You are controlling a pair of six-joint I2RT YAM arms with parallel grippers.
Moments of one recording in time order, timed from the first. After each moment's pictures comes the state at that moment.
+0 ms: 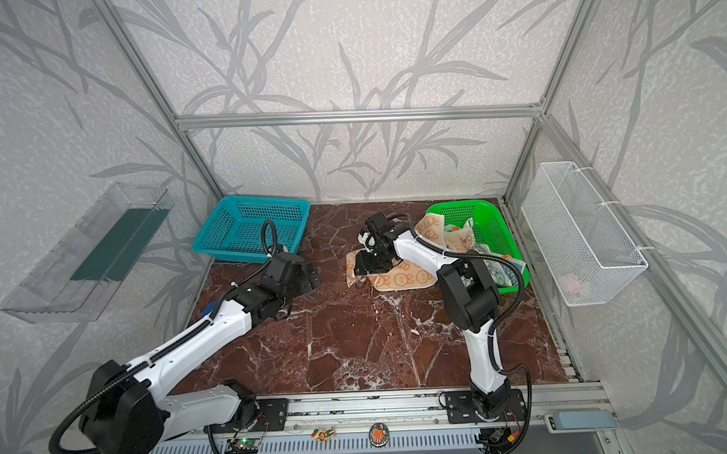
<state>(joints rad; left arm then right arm) -0.53 1.25 0.85 -0.44 -0.32 -0.77 0.54 2.04 1.61 -0.70 -0.42 0.33</state>
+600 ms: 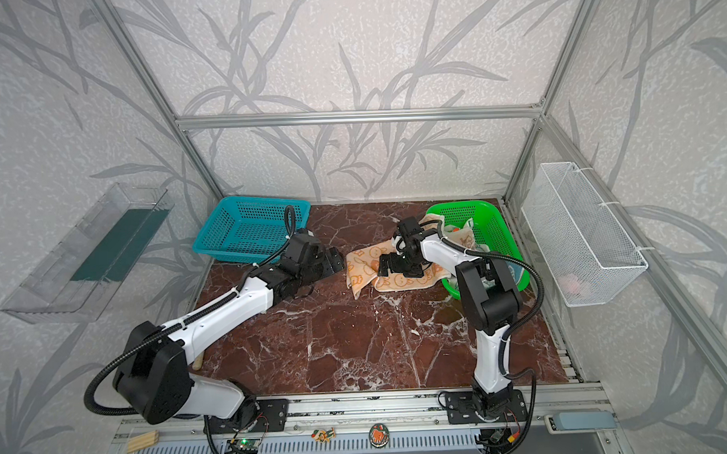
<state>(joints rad) -0.55 1.46 1.03 -0.34 -0.12 -0.81 0.40 1.97 1.38 -0.65 -0.37 0.33</state>
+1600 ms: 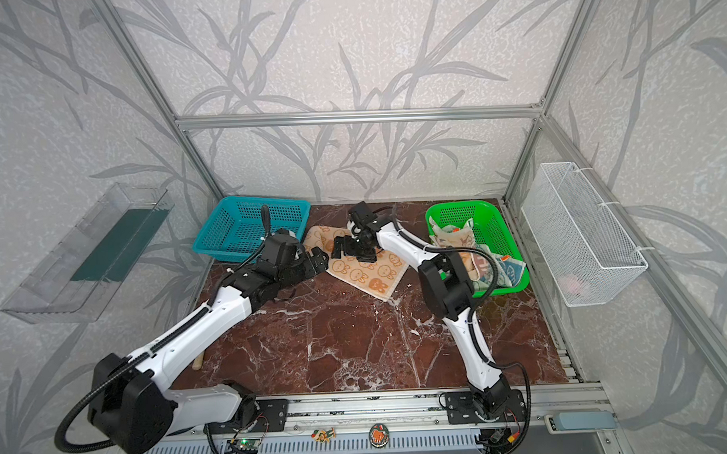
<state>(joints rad) -0.48 1.33 1.00 -0.44 -0.07 -0.79 0.55 2.19 1.84 -0.69 -0.40 0.56</state>
